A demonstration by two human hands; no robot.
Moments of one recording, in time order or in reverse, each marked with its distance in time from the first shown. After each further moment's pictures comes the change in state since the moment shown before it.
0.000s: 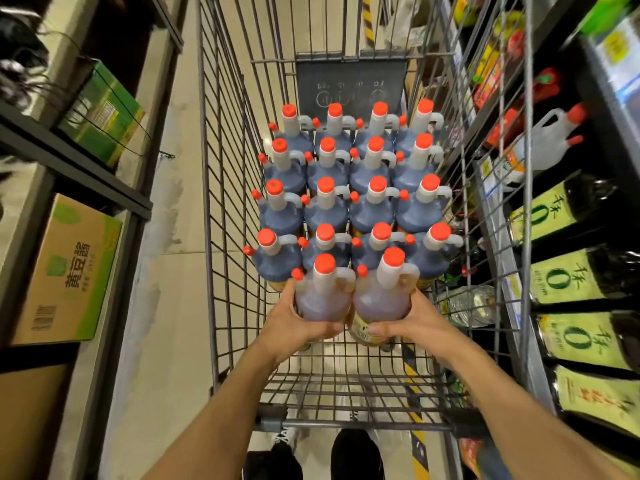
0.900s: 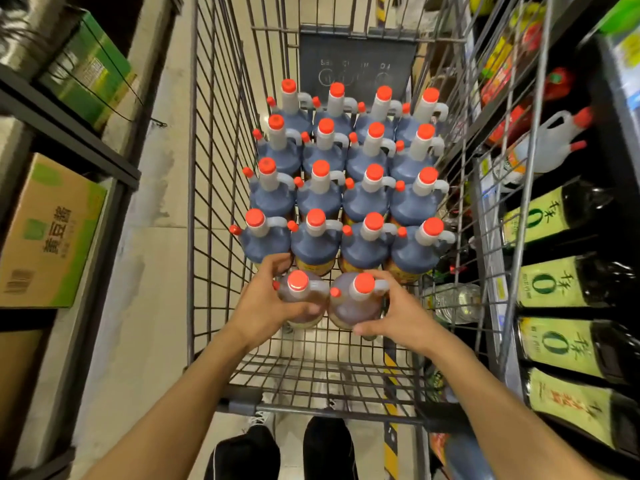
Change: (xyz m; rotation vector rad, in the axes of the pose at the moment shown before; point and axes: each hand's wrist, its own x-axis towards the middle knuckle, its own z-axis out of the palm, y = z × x) left_hand -0.008 0.019 -0.005 0.156 0.099 0.093; right_hand 0.002 -0.007 -0.004 -0.402 -0.028 -0.012
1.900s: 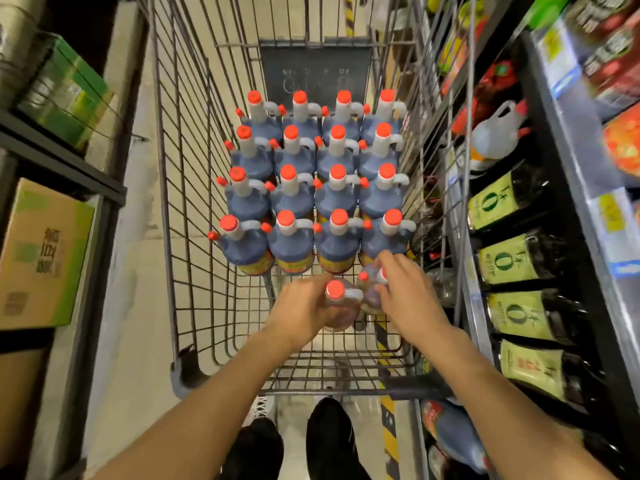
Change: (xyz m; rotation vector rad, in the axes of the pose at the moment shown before) left_hand -0.011 0.053 0.070 0.601 -0.188 0.234; right_hand -0.051 -0.037 -0.039 -0.580 0.275 -0.103
